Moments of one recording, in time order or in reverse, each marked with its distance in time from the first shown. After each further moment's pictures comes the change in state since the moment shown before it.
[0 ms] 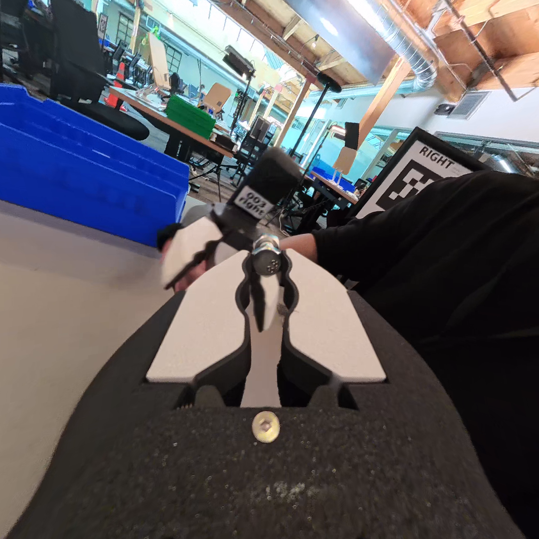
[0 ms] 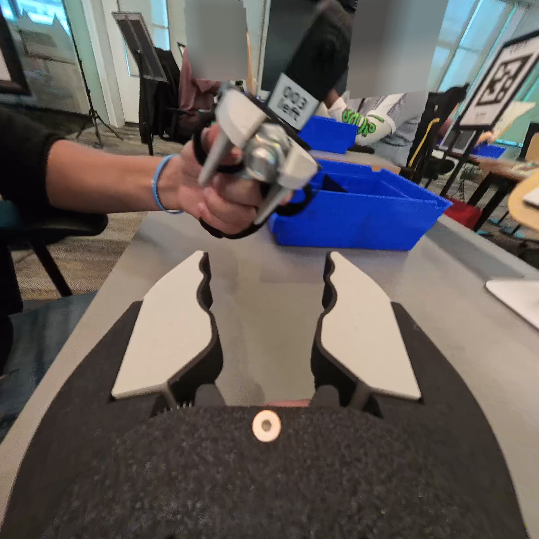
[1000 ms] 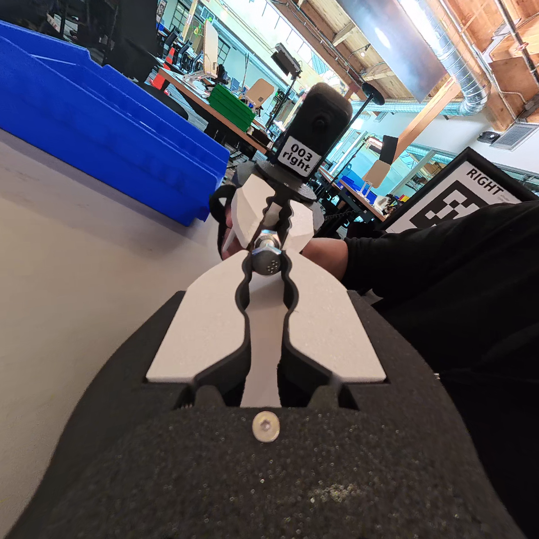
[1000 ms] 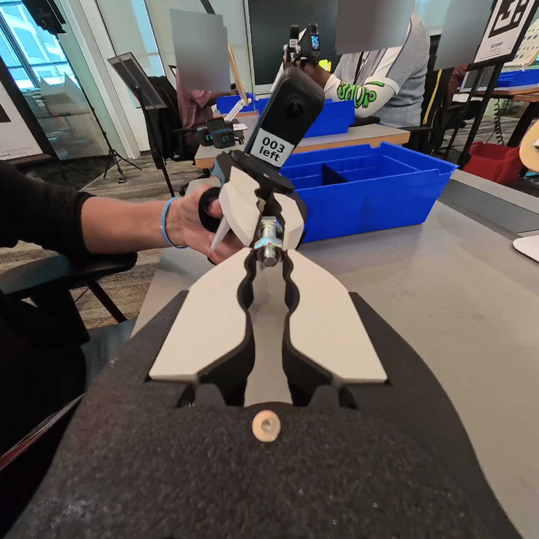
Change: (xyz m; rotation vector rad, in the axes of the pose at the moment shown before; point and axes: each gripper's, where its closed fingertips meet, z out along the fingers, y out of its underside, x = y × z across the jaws) left arm -0.037 0.015 0.005 0.004 -0.129 -0.116; right arm 0.017 -0.020 -0.015 -0.027 -0.014 0.230
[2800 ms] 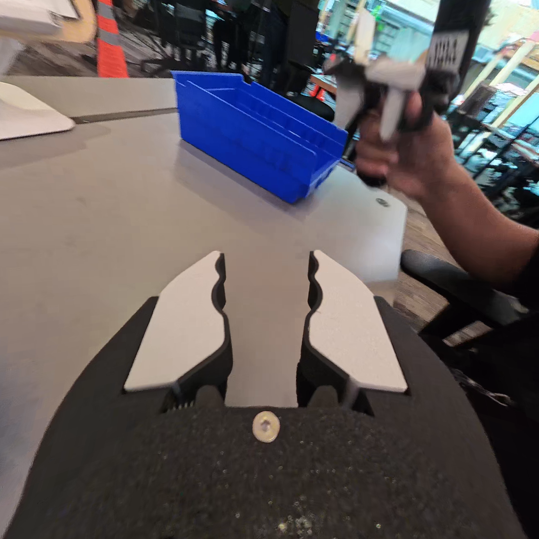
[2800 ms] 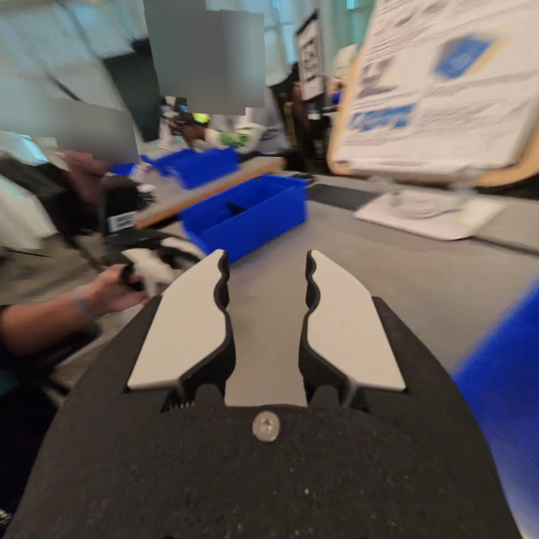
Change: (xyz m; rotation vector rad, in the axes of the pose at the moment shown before) left arm -0.006 0.027 -0.041 0.003 -0.562 0.215; right arm 0.045 -0.046 -0.123 0.115 0.392 0.207
